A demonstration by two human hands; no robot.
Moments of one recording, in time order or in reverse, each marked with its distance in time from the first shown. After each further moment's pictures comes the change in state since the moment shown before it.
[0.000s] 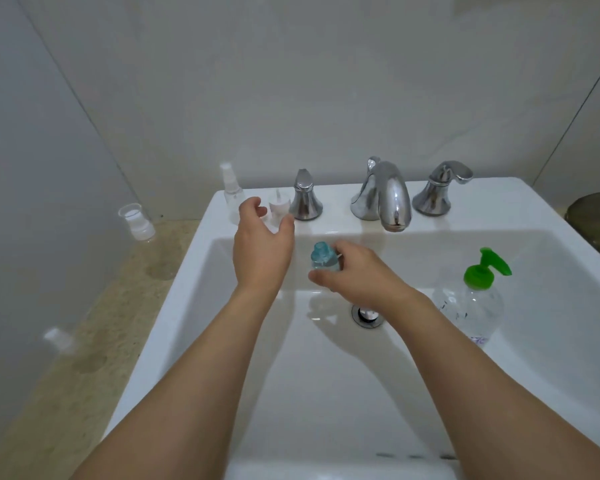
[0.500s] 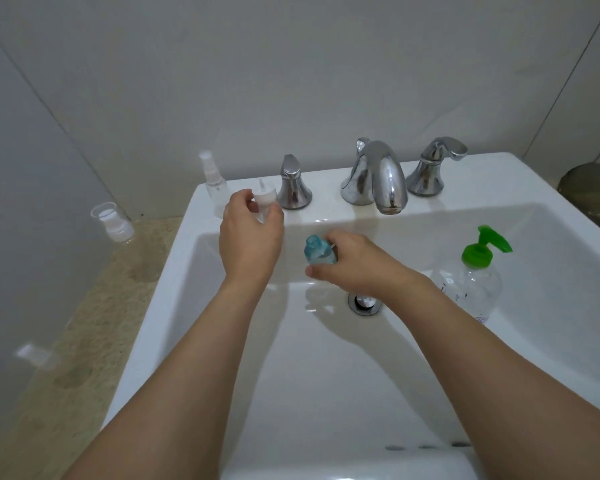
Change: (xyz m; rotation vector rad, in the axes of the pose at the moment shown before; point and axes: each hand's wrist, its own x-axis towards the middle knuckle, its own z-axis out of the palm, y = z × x) left_hand 0.010 -0.002 0.000 0.023 -0.003 0.033; right_hand 0.000 -0.003 -0.003 -0.095 -0.027 0.007
